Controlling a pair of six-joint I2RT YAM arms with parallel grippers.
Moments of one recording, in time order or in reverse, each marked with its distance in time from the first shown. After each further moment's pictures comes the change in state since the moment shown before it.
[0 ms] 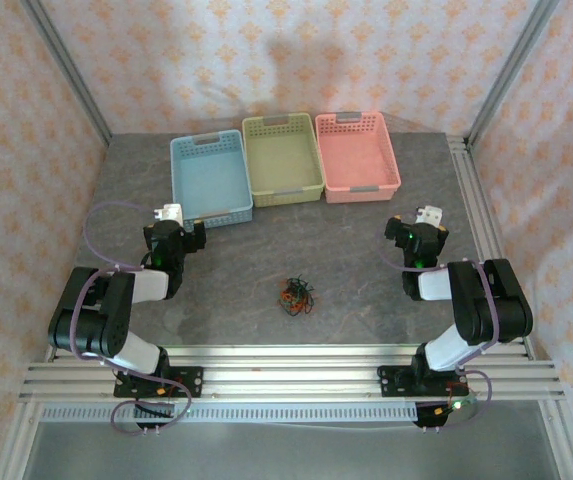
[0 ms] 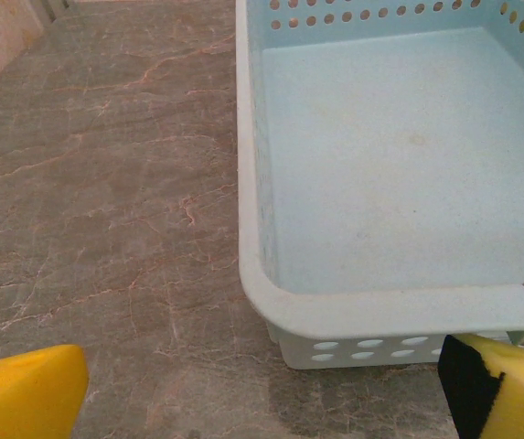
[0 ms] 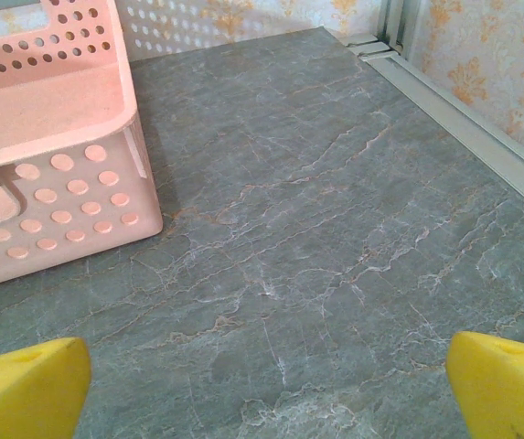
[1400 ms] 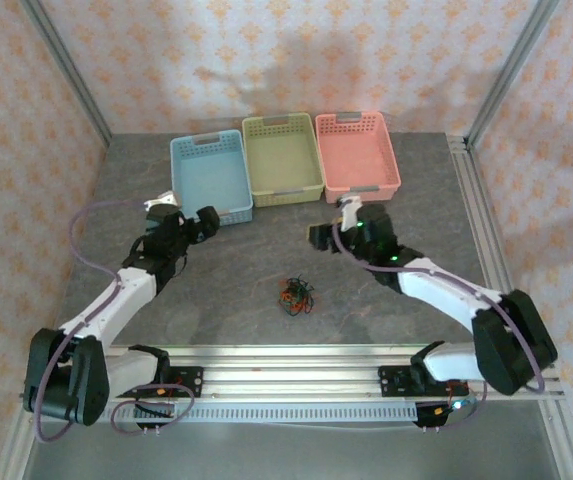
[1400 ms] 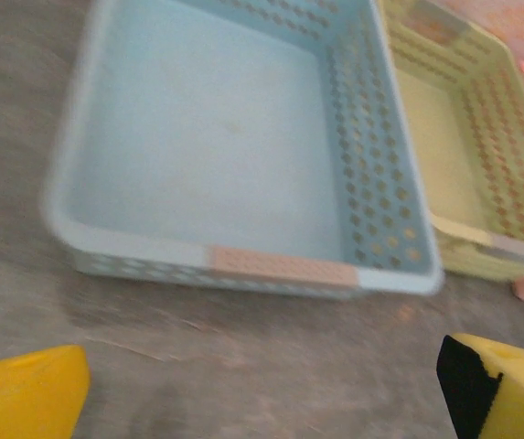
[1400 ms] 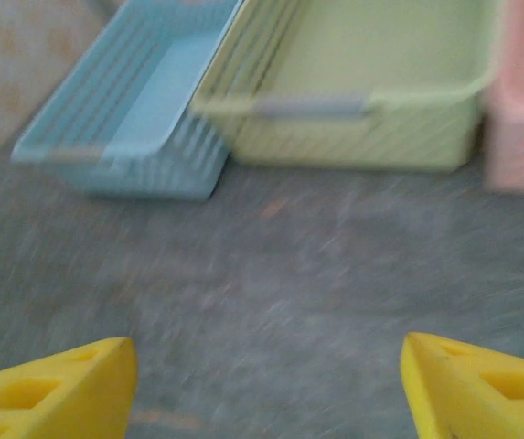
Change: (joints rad) left arm -0.099 -0.337 0.212 -0.662 0.259 -0.515; right arm 0.500 -0.233 0.309 -0.676 -0.460 0.135
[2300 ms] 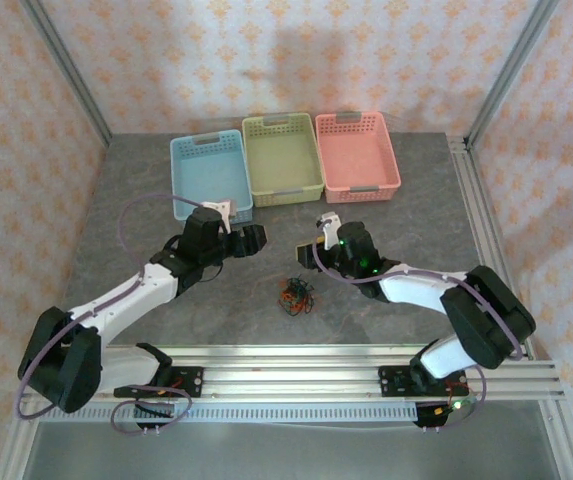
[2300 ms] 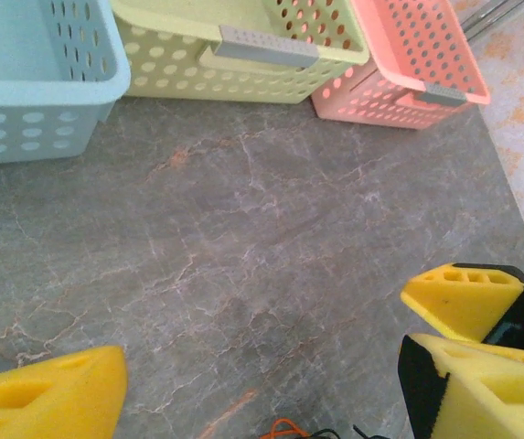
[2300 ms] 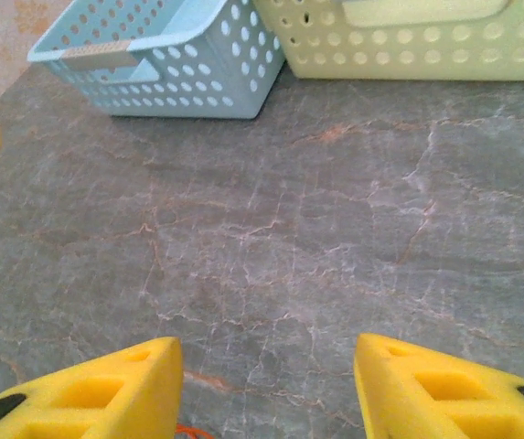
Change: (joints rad) left arm -0.286 0.069 0.061 -0.015 0.162 -0.031; right arm 0.072 0.143 -0.097 0.228 -0.032 0.015
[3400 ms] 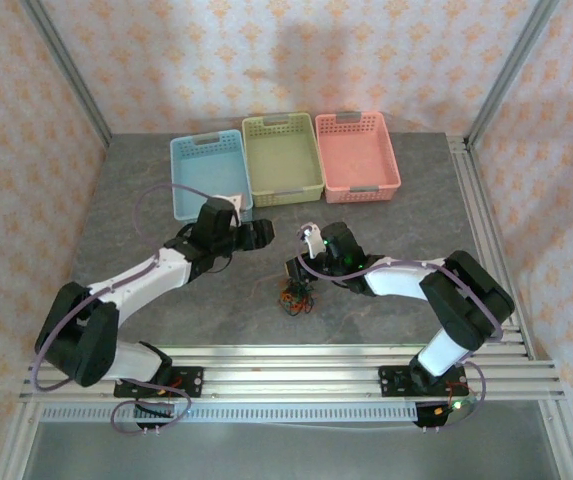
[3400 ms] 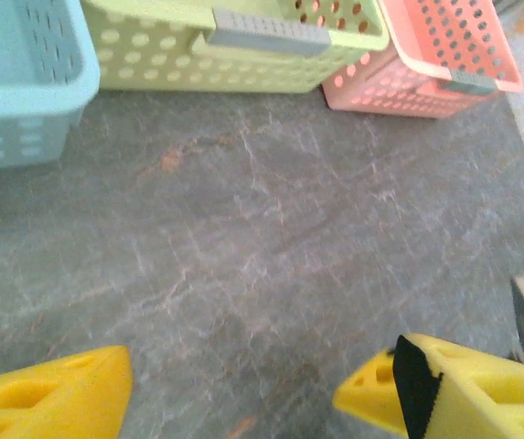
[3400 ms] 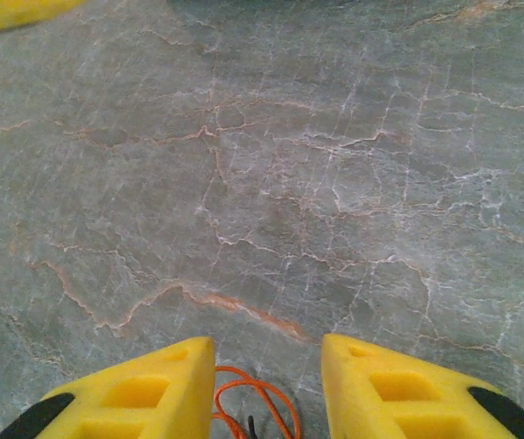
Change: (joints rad) left arm -0.017 0.158 0.126 -0.021 -0.013 0.002; right arm 0.048 0.129 0.085 -0.097 -0.153 -0.046
